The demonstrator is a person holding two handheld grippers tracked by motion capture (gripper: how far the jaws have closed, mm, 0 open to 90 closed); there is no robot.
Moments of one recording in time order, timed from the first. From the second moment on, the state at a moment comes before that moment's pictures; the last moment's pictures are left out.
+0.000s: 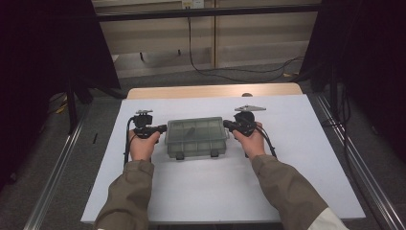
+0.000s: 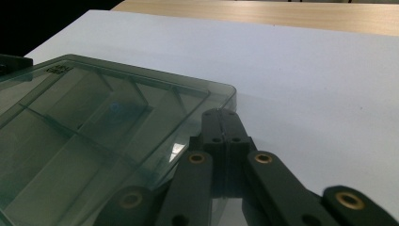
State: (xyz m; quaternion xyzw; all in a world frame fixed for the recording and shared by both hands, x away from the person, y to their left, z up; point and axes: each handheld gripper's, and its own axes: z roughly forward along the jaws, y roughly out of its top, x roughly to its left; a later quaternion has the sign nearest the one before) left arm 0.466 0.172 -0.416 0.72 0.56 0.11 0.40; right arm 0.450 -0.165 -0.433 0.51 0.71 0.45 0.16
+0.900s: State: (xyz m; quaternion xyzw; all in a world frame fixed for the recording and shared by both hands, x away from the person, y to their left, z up) left arm 0.463 0.173 -0.421 0.72 0.55 0.11 0.40; right arm 0.446 -0.166 -0.437 0.51 0.72 0.45 0.16
